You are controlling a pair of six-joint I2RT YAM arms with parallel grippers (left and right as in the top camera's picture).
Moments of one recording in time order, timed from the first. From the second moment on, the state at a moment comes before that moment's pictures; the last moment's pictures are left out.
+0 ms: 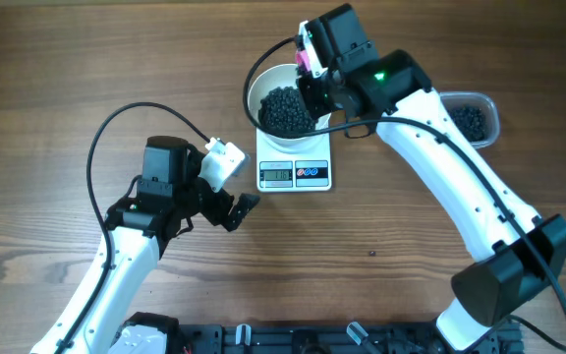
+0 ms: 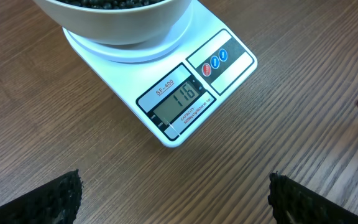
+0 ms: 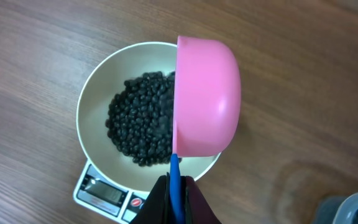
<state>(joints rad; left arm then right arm) -0.19 1.19 0.67 -0.42 0.47 0.40 0.54 1.81 1.79 -0.95 0.09 0.06</state>
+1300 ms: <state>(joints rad) -0.19 1.19 0.67 -0.42 0.47 0.40 0.62 1.81 1.79 -0.91 0.24 -0.19</state>
